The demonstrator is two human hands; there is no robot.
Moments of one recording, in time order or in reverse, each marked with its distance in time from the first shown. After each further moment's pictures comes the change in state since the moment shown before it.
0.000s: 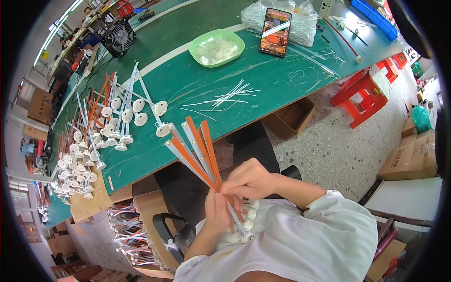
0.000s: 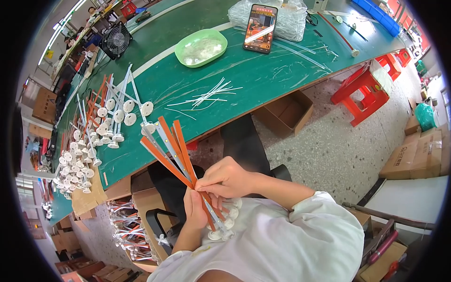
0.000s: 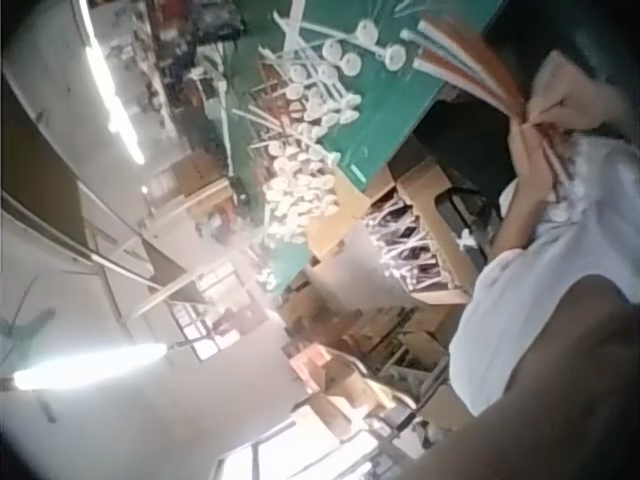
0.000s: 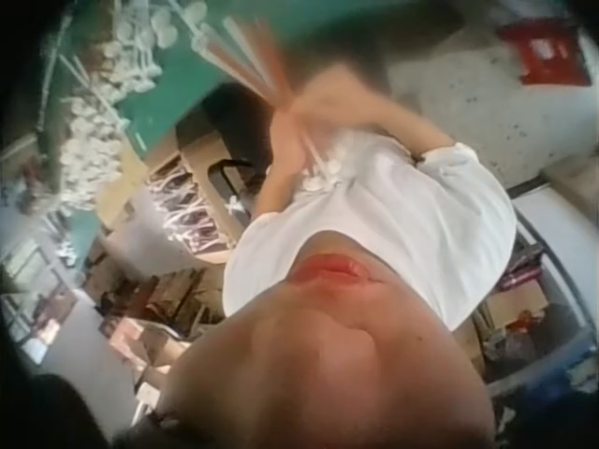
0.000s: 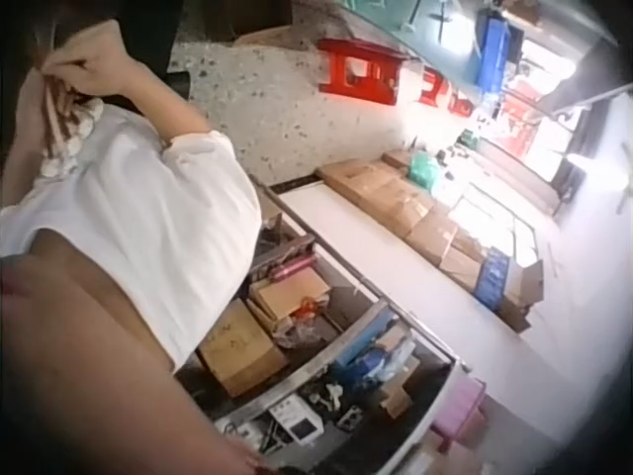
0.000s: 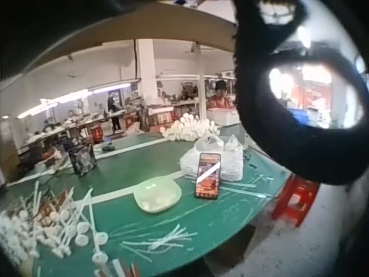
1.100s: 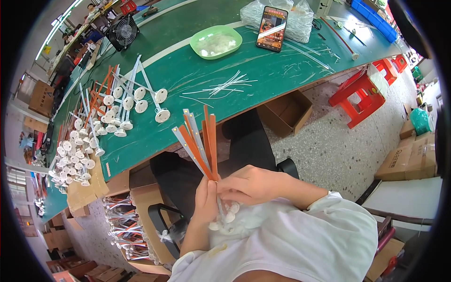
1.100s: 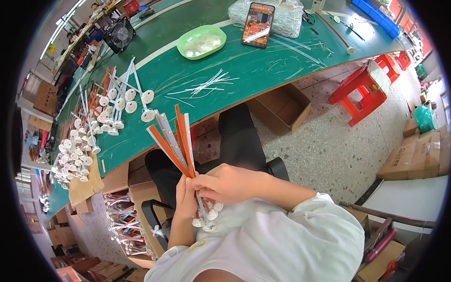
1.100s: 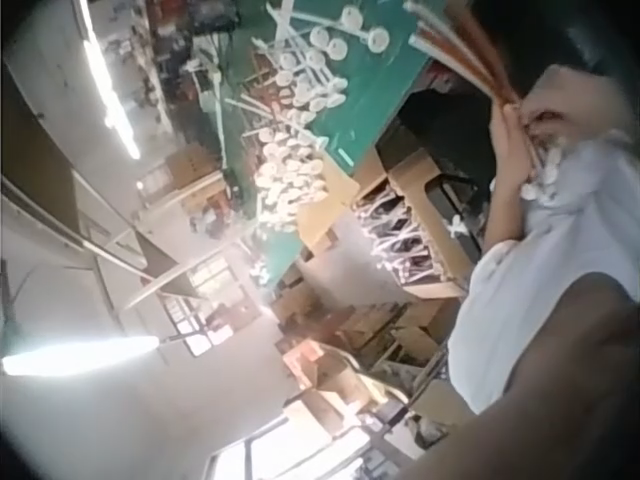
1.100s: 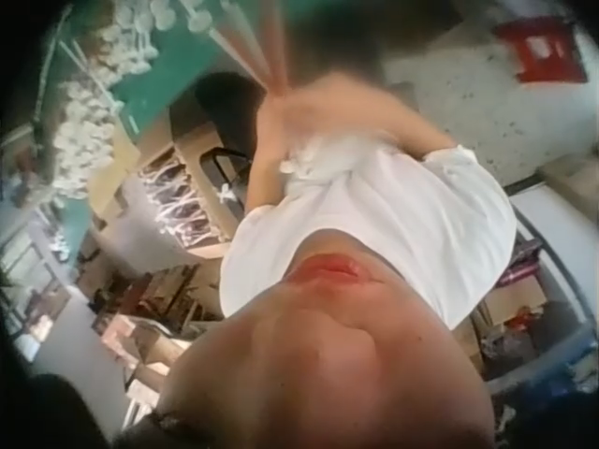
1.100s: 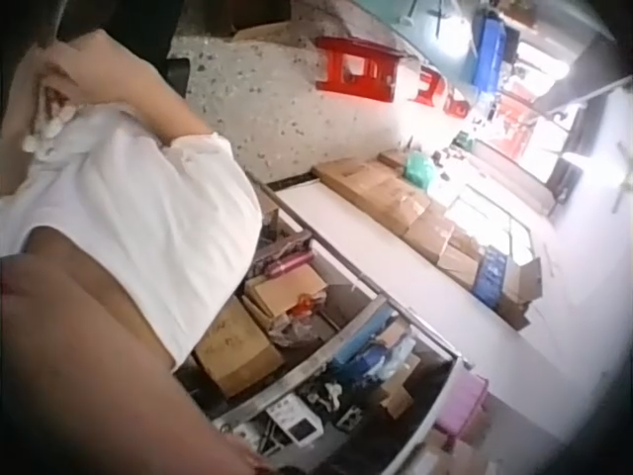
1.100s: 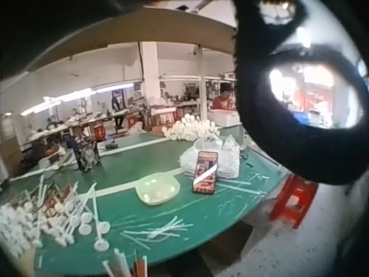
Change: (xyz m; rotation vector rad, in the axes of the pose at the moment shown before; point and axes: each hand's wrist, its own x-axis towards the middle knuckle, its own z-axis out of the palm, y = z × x) left_hand -0.013 0.011 -0.015 0.372 0.033 -0.018; right_hand -0.024 -0.033 0.016 -0.318 -0.158 -0.056
